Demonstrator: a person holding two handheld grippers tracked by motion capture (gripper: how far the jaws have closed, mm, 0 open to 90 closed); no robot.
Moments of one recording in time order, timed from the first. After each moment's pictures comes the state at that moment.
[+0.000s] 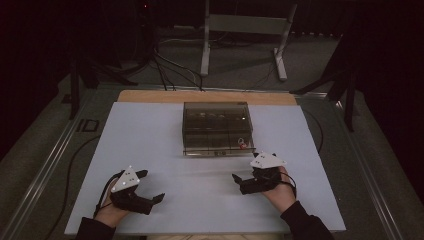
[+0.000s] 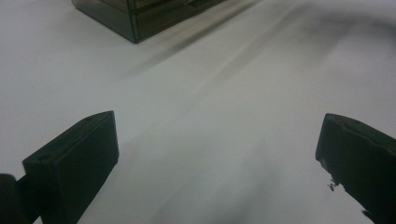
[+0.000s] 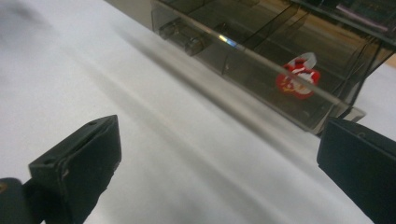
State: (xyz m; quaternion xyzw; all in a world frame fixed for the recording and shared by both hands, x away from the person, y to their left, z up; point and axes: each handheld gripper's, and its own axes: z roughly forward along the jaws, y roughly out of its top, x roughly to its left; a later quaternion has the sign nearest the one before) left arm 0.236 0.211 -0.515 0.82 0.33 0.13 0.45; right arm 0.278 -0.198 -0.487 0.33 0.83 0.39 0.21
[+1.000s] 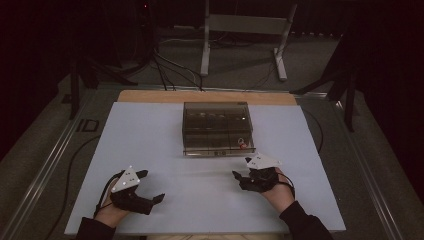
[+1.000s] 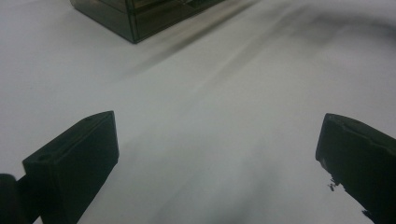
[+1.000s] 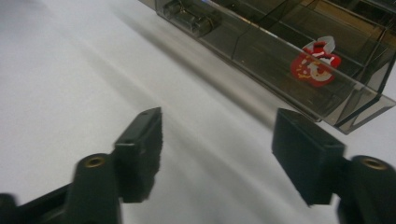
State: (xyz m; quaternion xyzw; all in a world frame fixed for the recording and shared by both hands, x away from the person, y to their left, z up) left arm 0.236 0.211 -0.515 0.82 0.33 0.13 0.45; right arm 0.279 -0.193 -0.492 0.33 0.84 0.37 0.21
